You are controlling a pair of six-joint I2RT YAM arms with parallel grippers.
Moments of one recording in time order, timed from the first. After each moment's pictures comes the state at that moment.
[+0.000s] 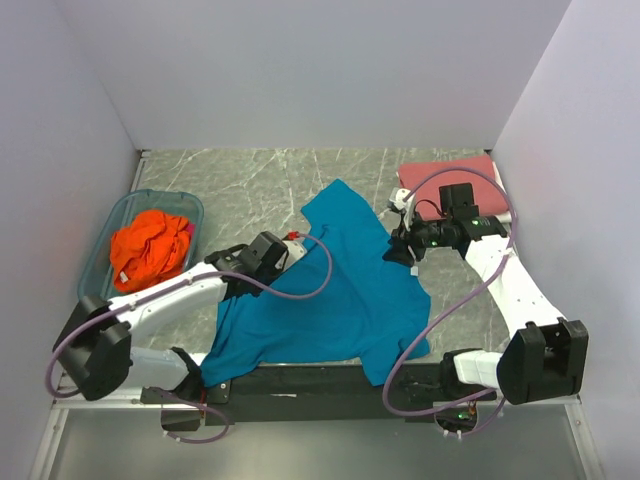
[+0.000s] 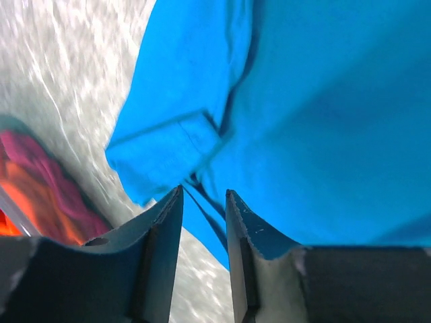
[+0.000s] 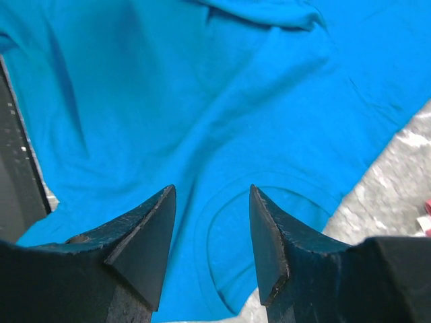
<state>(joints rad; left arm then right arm) -0.77 1.29 0.84 -0.59 -0.34 0.18 0.13 1.25 1.02 -0.72 -0.81 -0.72</state>
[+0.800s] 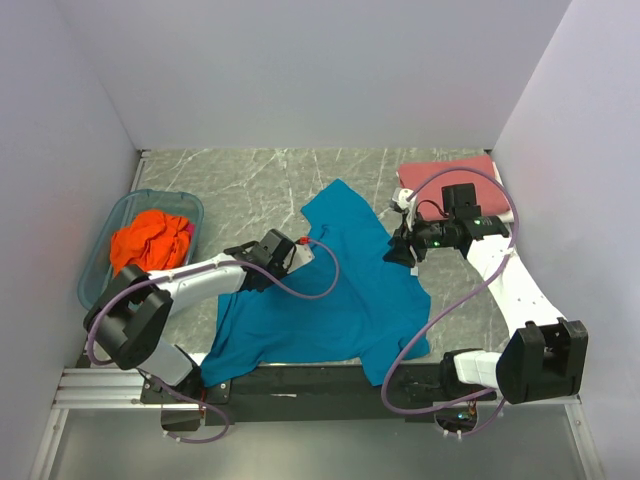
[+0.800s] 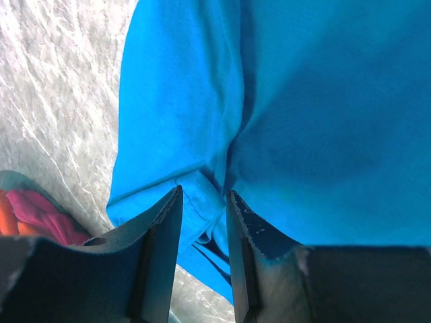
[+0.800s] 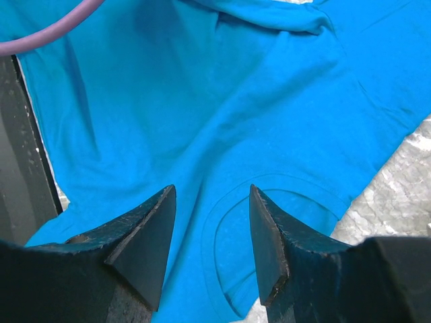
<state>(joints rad) -0.72 1.51 0.83 -0.38 -0.30 0.41 0.11 1.25 1.02 -0.74 -0.87 -0.72</state>
